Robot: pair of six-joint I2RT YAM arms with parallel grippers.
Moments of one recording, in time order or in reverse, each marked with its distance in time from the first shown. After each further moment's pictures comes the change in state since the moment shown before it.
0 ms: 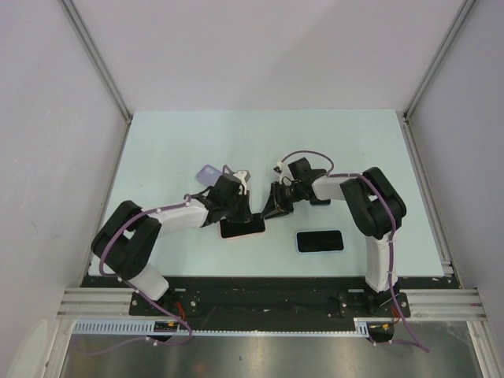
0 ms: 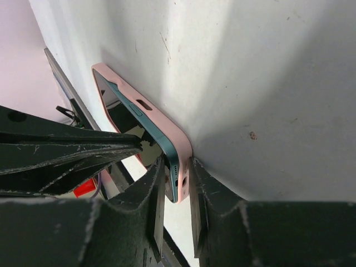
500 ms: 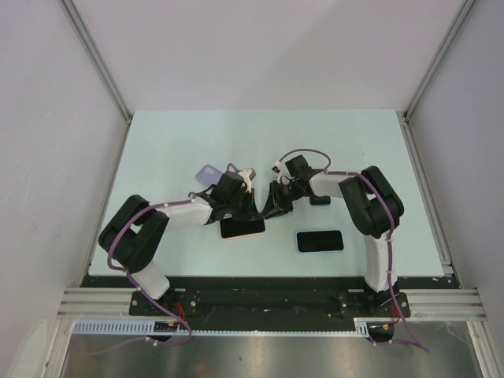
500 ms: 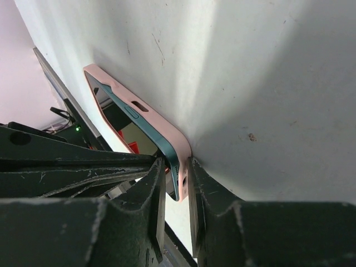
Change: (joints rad) left arm 0.000 0.080 0.033 0.090 0.097 0.000; right arm 0.009 0.022 0.061 -0.106 0.024 -0.015
